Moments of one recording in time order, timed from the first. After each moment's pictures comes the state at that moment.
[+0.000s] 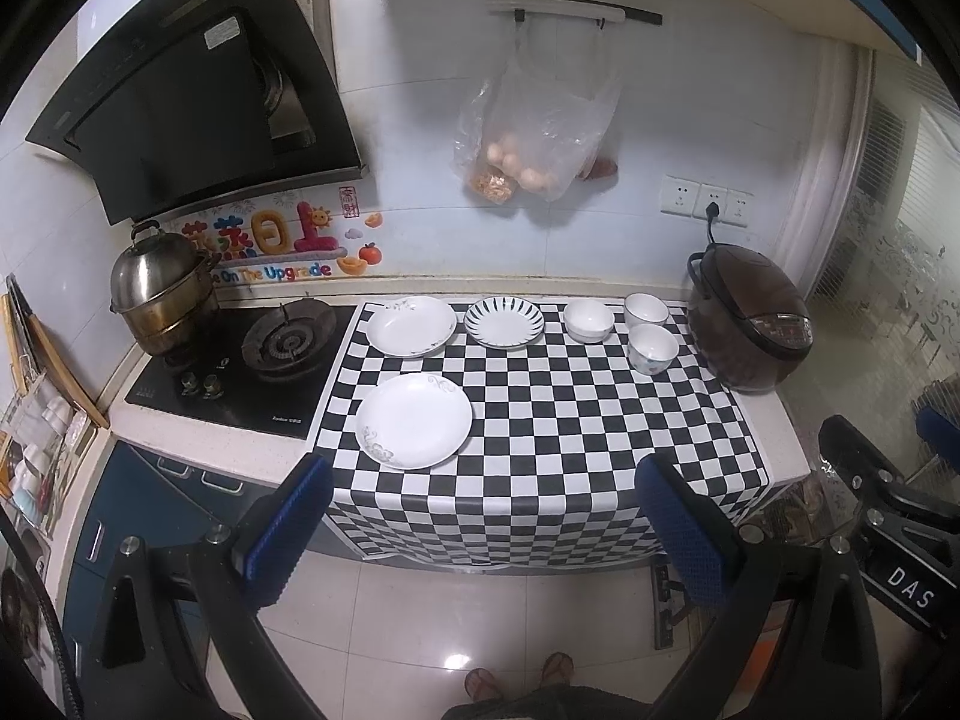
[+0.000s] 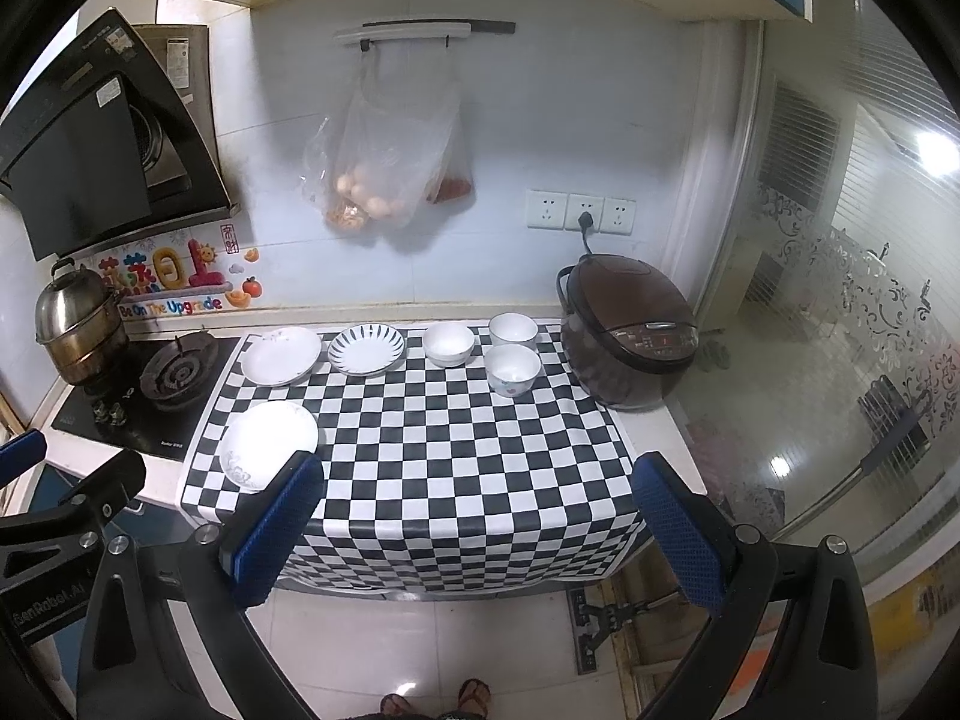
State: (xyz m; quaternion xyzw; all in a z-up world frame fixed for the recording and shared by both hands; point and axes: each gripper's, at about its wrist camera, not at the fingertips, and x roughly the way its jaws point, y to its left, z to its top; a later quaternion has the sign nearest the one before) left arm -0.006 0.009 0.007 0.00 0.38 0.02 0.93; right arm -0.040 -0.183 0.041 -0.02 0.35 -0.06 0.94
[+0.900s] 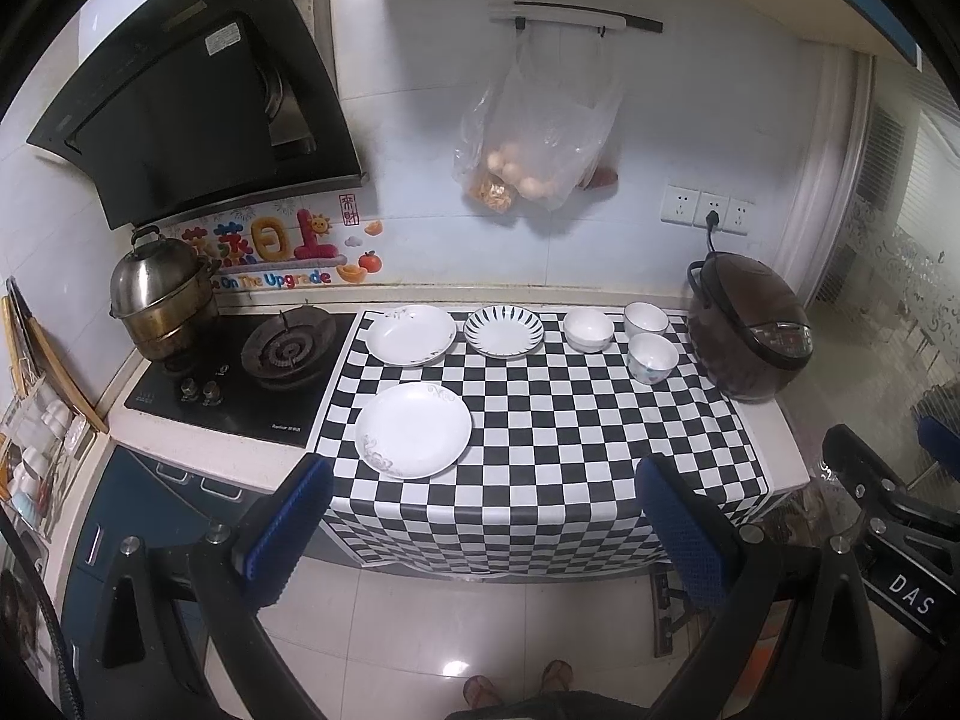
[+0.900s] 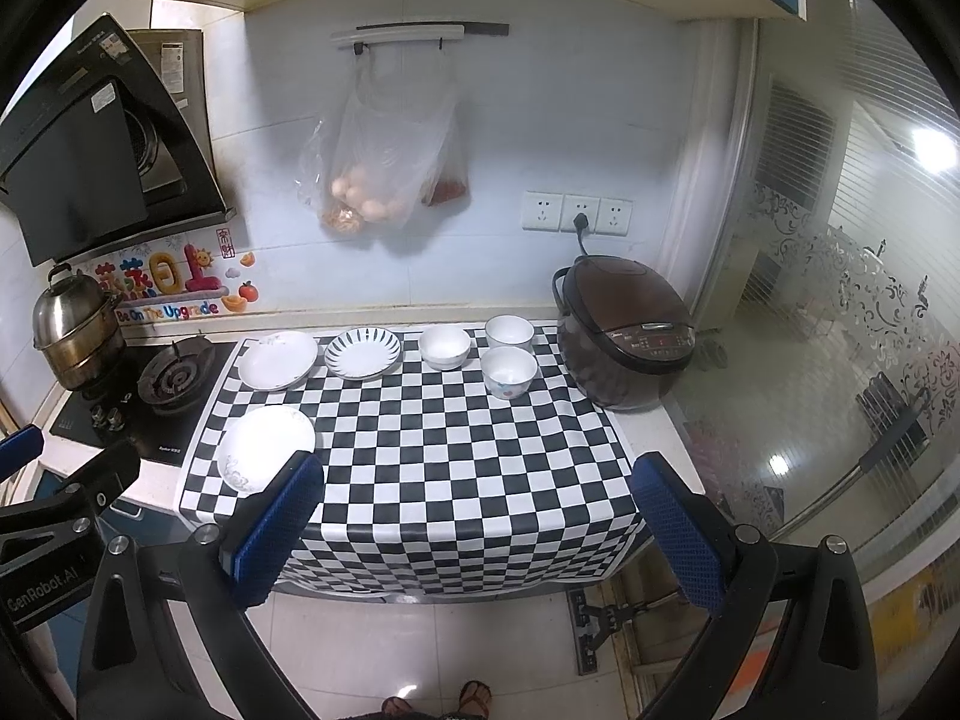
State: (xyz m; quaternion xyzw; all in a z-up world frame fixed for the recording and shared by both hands) left arm 0.004 0.005 0.009 0.00 0.37 0.02 0.93; right arm -0.037 -0.186 0.038 -0.02 0.34 -0.07 0.94
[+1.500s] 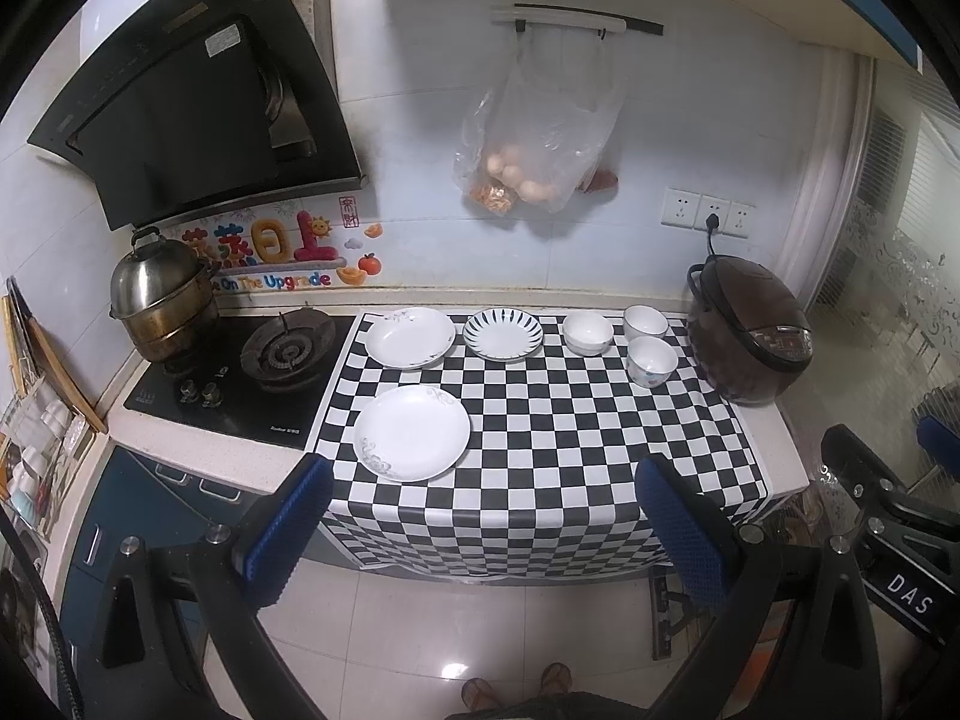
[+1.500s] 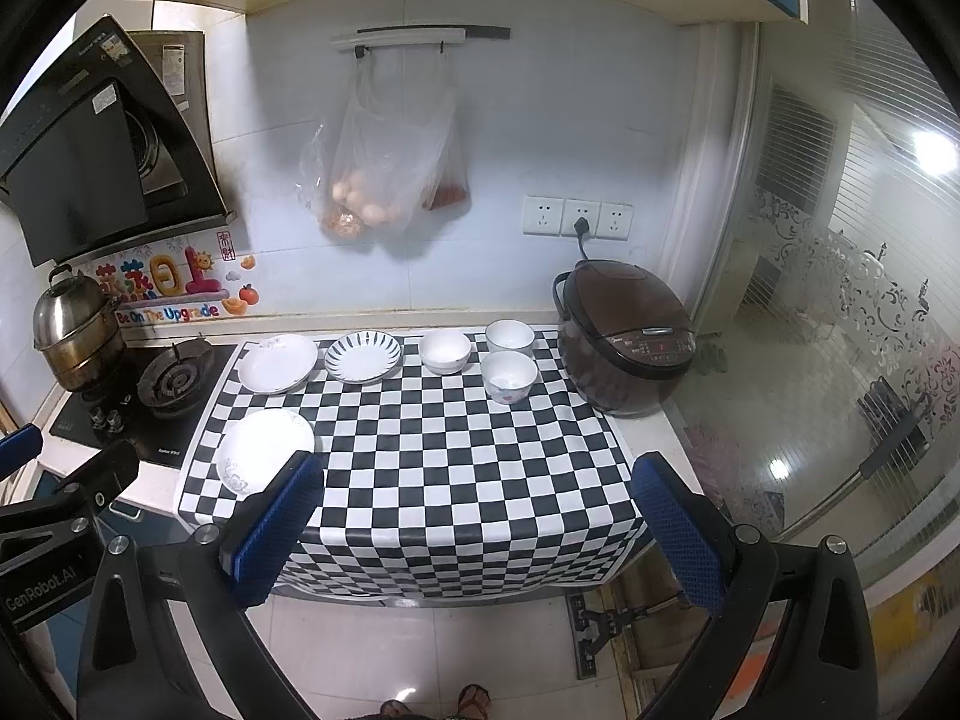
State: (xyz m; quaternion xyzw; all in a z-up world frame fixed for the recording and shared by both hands) left arm 0.006 0.006 0.011 0.00 0.37 0.02 0.93; right arm -0.034 -0.186 0.040 -0.02 0.34 -0.07 0.94
